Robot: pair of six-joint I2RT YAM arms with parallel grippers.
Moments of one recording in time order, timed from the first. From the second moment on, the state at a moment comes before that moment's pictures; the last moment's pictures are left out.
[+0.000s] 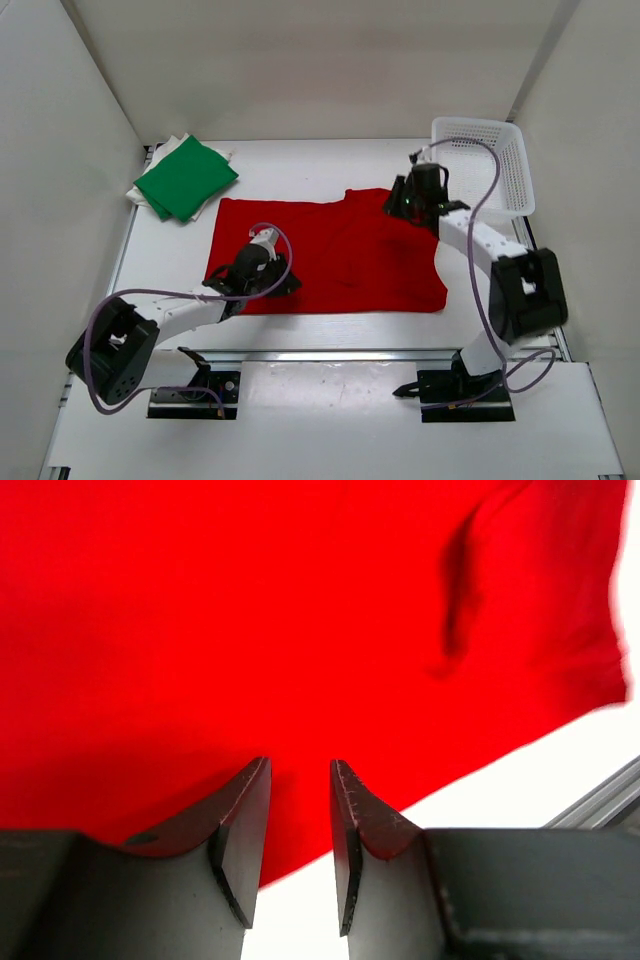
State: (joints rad) left arm -0.63 1.28 0.45 0.16 0.08 -0.69; right arm 0.28 1.56 1.02 -0.11 -0.12 0.45
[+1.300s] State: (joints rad) left arm -0.54 1.21 0.43 0.21 0.13 -0.69; right arm 0.28 1.91 1.56 -0.26 0.02 0.26
